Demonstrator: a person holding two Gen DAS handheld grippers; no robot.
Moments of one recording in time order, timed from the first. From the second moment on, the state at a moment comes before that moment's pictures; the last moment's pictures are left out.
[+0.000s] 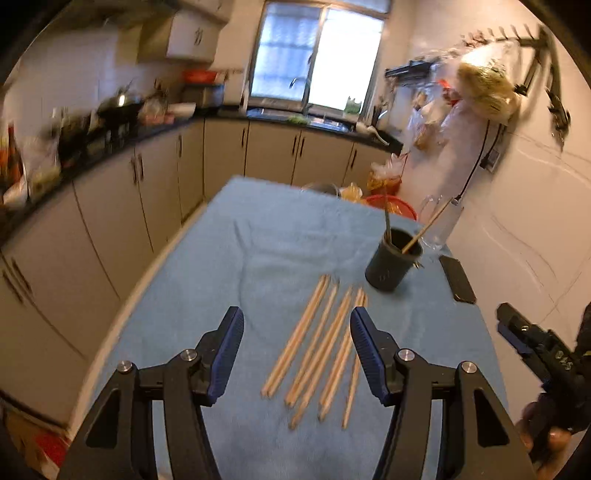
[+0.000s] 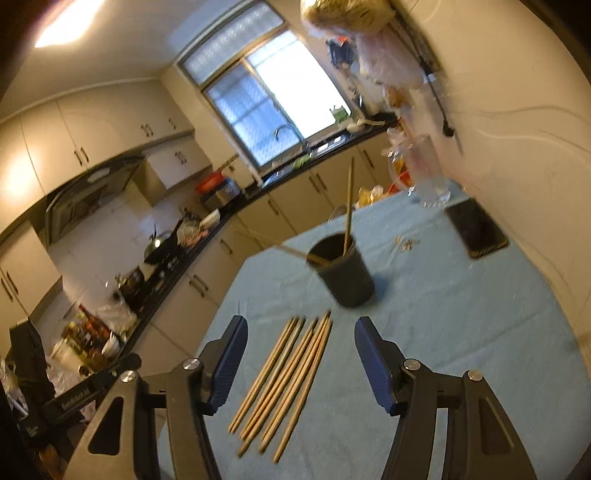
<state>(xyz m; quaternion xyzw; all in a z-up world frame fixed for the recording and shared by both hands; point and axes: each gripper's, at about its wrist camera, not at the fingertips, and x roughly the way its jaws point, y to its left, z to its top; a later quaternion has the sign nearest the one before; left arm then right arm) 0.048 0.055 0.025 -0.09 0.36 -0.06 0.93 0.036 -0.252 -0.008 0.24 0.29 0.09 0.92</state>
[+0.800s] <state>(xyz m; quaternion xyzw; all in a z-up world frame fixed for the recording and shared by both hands) 0.088 0.047 0.002 -0.06 0.39 -0.06 0.92 0.073 -0.209 -0.037 0.18 0.36 0.09 0.91</state>
